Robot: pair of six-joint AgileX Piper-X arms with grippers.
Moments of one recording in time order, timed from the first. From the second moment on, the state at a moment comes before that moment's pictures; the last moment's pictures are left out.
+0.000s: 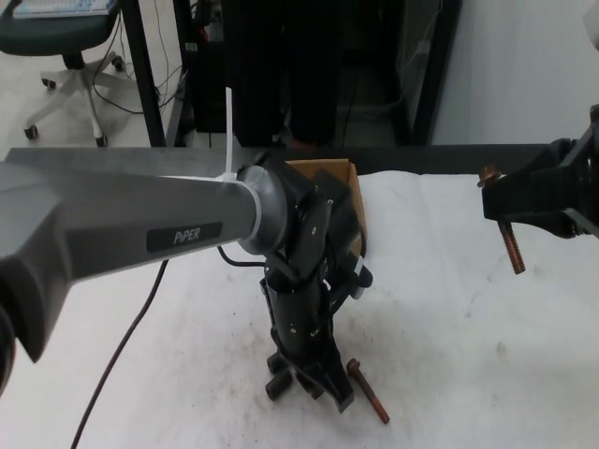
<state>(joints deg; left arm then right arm) -42.1 112.3 -75.5 49.9 4.0 14.2 14.9 55.3 -55.4 47.6 -23.8 3.9</state>
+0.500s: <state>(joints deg) -41.1 112.3 -75.5 50.3 4.0 14.2 14.9 55.3 -55.4 47.6 -23.8 3.9</state>
